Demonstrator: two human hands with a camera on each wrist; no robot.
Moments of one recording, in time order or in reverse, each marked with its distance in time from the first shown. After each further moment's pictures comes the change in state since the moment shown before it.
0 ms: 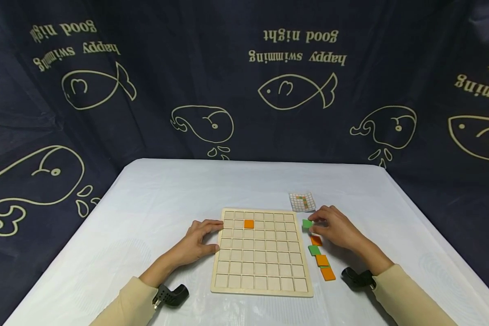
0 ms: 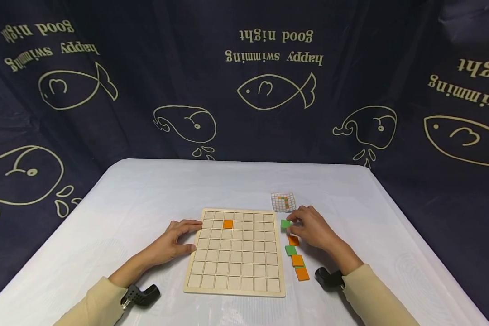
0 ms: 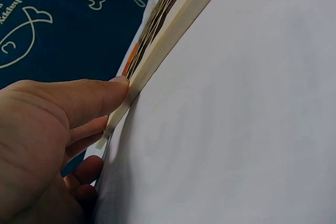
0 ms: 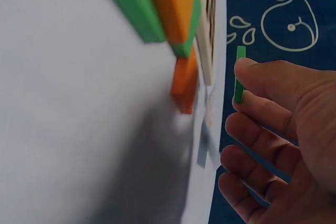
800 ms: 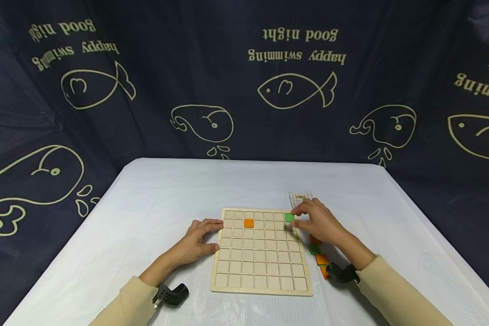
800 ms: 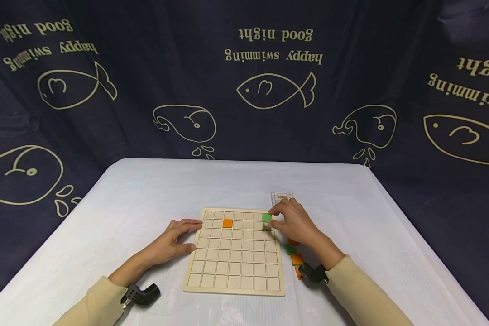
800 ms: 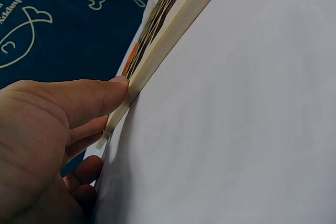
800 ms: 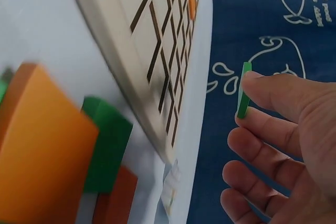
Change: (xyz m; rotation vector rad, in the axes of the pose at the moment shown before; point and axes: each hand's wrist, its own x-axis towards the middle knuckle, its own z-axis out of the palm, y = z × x) left_hand 0.000 0.001 -0.001 -0.006 -0.011 -0.003; right_hand 0.010 -0.046 0.002 0.028 0.073 -0.167
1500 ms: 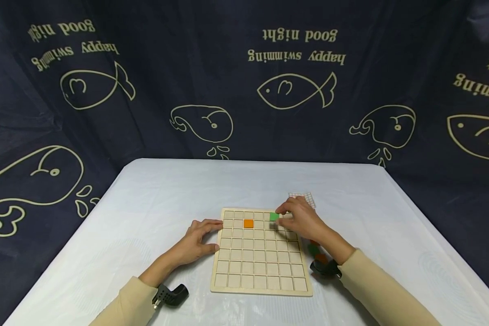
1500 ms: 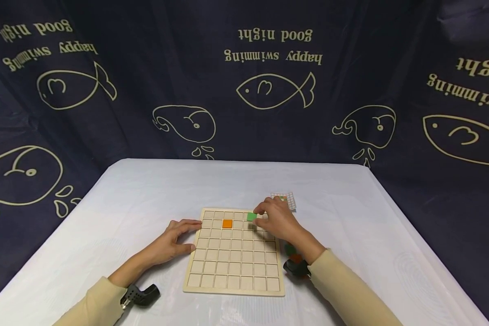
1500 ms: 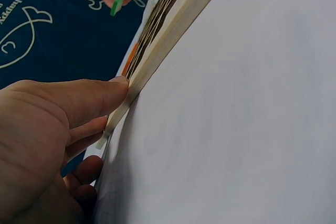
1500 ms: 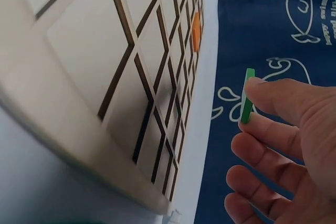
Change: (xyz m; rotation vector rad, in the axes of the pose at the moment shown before) left_hand 0.000 0.000 0.000 0.012 0.003 -0.014; right_hand 0.023 -0.021 0.020 0.022 -0.005 -0.054
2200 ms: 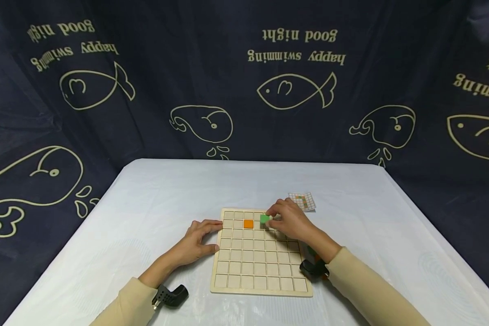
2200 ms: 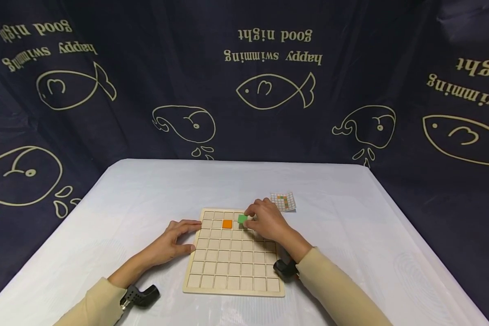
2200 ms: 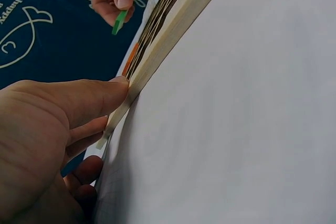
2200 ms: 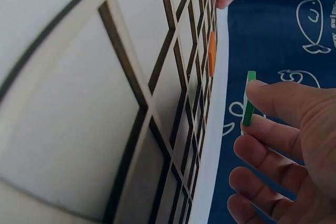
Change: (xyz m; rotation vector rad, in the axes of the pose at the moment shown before) left_hand 0.000 -0.002 0.000 -0.002 0.006 0.012; right_hand 0.012 -0.011 0.018 -0.018 -0.030 -0.041
